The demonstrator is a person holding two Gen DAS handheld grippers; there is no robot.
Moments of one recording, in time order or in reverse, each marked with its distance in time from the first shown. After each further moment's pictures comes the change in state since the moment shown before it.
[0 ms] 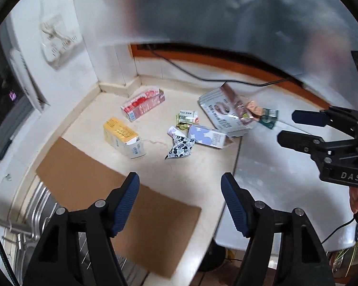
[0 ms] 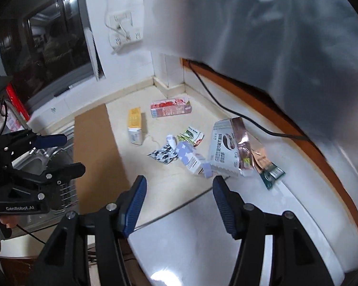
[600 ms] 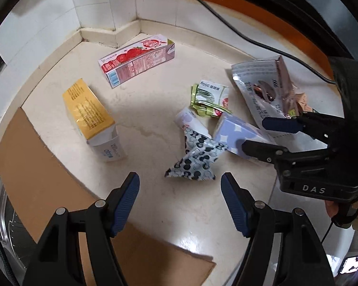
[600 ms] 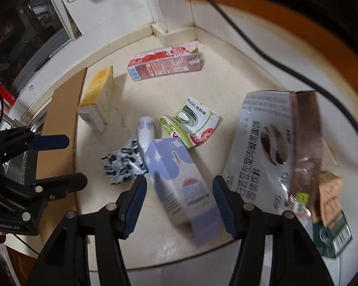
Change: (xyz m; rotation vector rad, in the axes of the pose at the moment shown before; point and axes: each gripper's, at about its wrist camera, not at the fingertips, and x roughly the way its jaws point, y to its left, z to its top) left arm 0.181 0.035 0.030 -0.149 0.238 -0.057; right arm 0.209 -0.044 0.029 -0.043 0.243 0.176
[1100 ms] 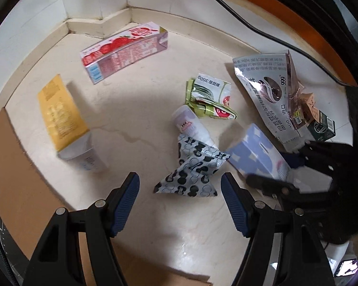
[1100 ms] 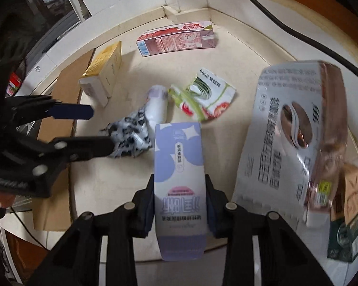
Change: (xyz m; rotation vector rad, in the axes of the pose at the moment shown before) left arm 0.037 -0.004 0.018 -0.001 0.040 -0.044; right arm 0.012 0.002 -0.027 -0.032 0.041 0.053
